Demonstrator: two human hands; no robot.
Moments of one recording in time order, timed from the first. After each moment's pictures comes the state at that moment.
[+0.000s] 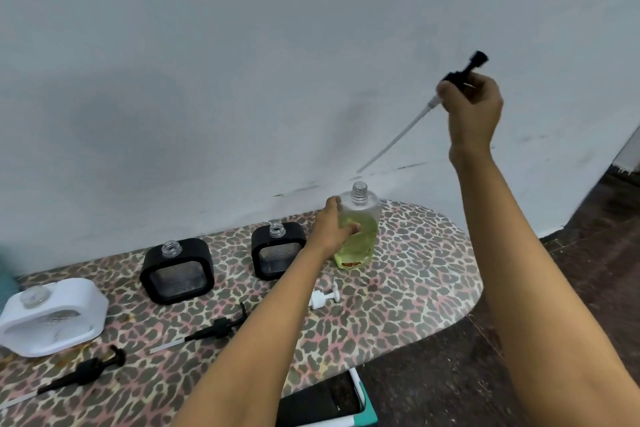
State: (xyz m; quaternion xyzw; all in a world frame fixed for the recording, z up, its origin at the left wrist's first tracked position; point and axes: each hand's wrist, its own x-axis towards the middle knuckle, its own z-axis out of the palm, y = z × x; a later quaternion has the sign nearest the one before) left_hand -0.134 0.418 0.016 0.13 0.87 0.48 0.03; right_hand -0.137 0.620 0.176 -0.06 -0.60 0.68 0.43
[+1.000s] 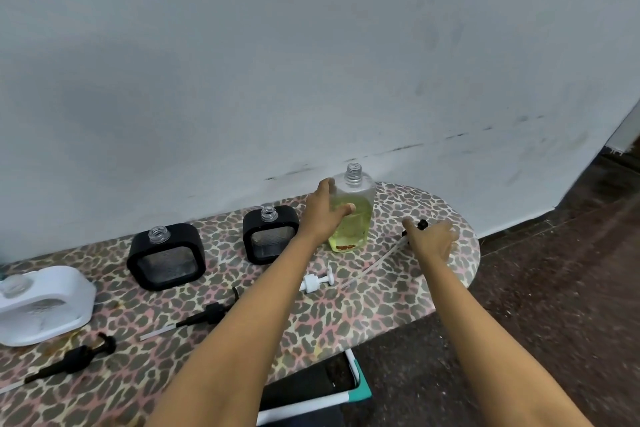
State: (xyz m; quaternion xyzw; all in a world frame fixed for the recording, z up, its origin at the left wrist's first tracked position) left_hand -0.137 0.417 0.006 0.13 0.85 0.51 0.00; right_hand -0.101 0.619 -0.057 -0.41 -0.79 0.43 0.13
